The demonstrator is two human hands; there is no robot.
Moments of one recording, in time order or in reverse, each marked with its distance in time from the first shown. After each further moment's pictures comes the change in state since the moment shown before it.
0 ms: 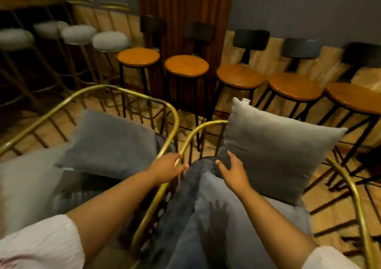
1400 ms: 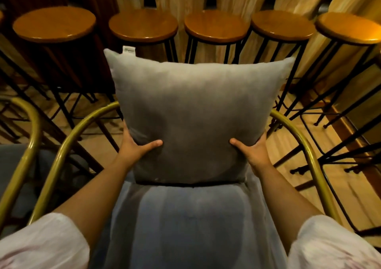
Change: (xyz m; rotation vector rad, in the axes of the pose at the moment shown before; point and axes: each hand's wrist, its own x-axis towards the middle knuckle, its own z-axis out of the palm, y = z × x) left_hand 0.291 0.110 0.186 -0.674 0.142 0.071; right_hand 0.141 0.282 -0.156 0.543 0.495 0.240
